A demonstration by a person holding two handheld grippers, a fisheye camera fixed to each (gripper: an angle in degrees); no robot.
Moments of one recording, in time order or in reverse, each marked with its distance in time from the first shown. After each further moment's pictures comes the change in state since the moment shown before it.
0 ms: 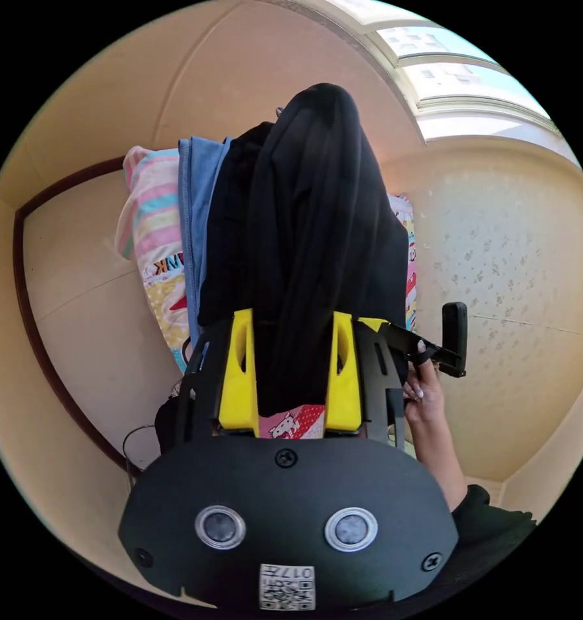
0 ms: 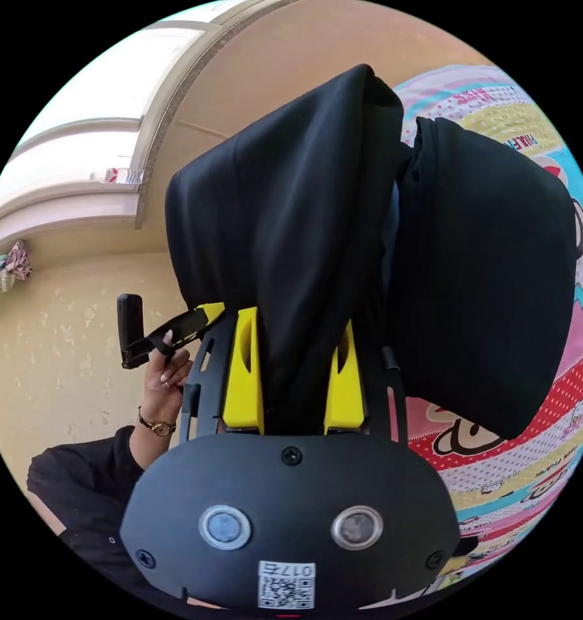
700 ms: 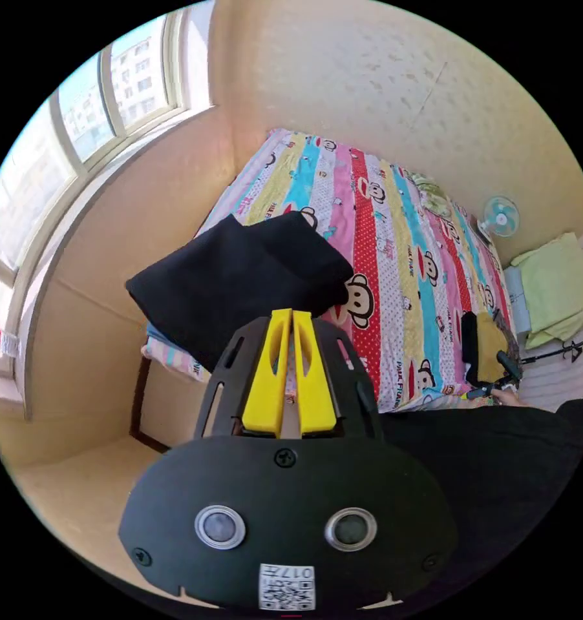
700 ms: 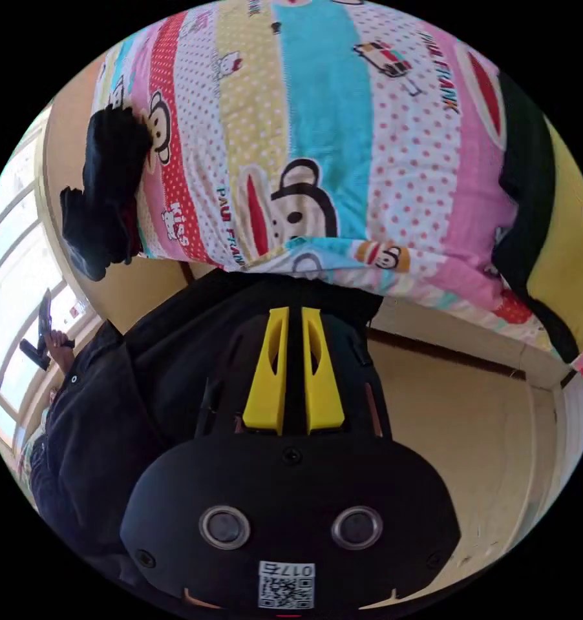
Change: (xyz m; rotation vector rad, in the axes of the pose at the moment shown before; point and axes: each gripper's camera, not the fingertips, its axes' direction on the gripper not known) left arm 0.194 0.198 0.050 -0.074 -0.487 0.972; right arm 0.077 0.647 -0.039 0.168 -0.195 0.938
